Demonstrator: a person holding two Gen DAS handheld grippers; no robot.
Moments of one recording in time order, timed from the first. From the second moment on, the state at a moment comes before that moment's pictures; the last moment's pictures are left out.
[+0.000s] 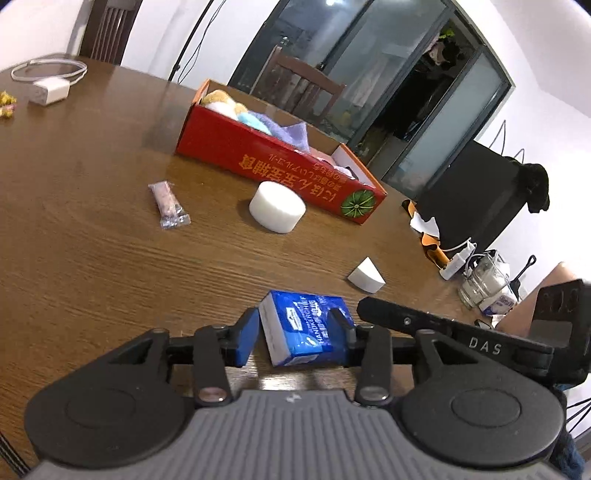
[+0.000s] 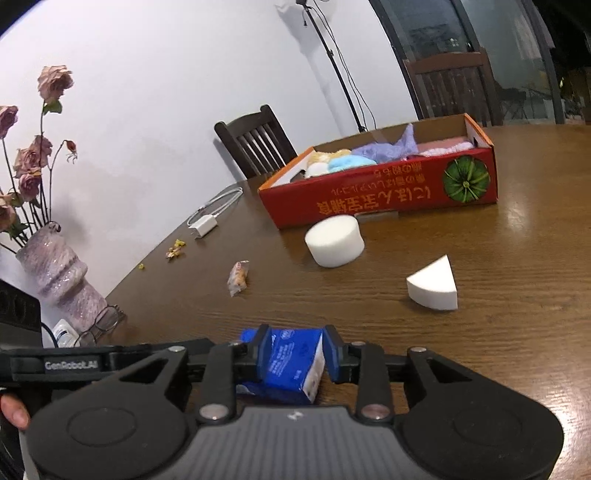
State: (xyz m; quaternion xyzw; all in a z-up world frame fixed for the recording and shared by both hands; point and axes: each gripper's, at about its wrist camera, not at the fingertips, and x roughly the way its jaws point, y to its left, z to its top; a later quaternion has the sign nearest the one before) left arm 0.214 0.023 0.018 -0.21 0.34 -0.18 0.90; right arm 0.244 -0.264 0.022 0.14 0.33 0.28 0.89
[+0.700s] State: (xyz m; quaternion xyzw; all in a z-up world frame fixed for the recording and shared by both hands) left arm 0.300 0.013 0.067 -0.19 0.28 -0.22 0.91; right arm 0.301 -0.270 0.052 0.15 0.30 0.30 0.89
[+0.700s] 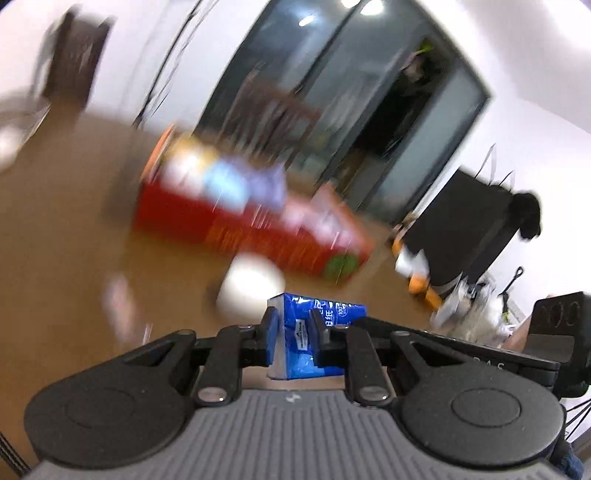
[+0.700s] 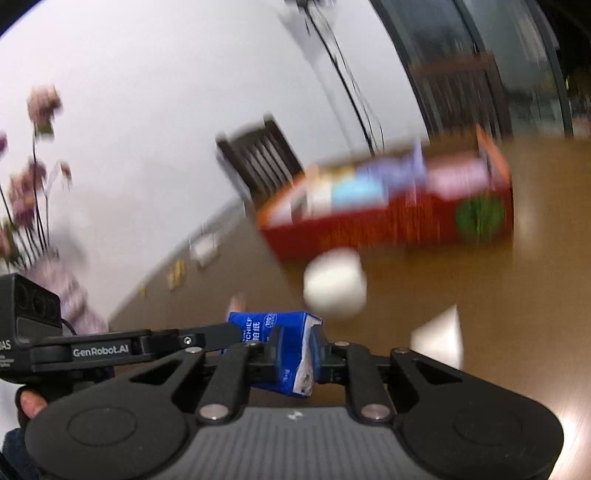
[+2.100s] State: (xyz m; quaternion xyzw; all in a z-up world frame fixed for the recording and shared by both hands) left arm 0.454 0.015 0.182 -0.01 0.29 -0.11 0.95; right arm 0.484 -0.307 0.168 0.04 0.31 0.16 0.94
